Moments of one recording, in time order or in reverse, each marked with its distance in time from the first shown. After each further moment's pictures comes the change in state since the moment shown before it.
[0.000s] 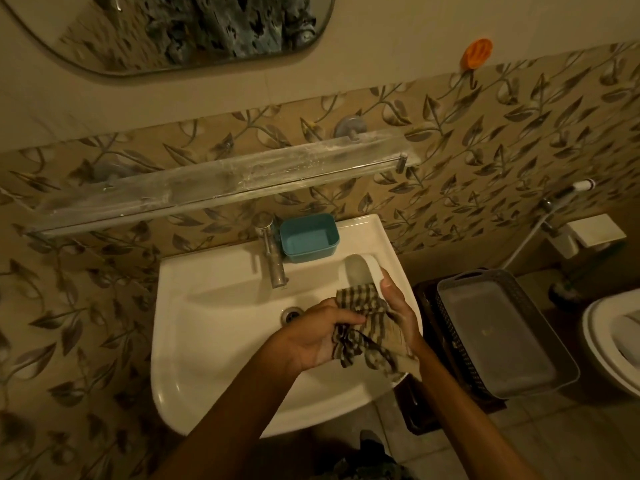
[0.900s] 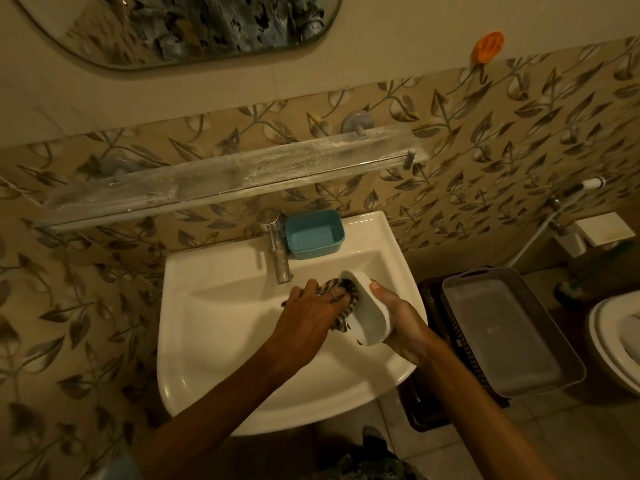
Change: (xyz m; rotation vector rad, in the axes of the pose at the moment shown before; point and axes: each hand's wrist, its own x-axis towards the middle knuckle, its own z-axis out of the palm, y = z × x) left_hand 0.005 -0.012 -0.032 1.991 0.425 0.484; right_hand 0.003 -0.004 0.000 -0.192 -0.033 0.248
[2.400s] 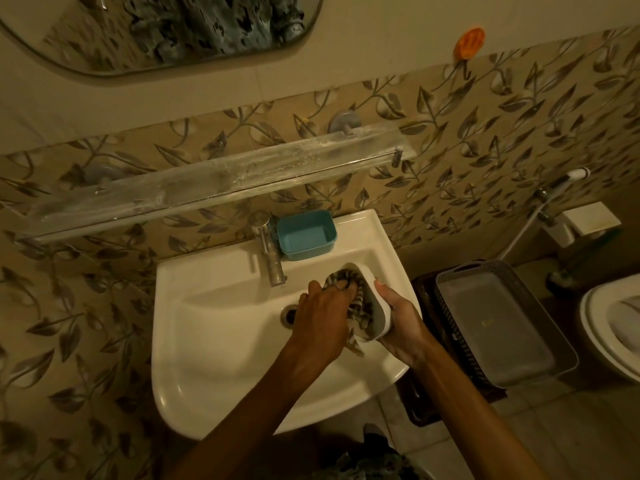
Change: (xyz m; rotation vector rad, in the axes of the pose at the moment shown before) left_hand 0.011 0.032 -0.013 -0.250 0.000 -0.193; right_hand 0.000 0.008 -0.006 0.273 0.055 0.009
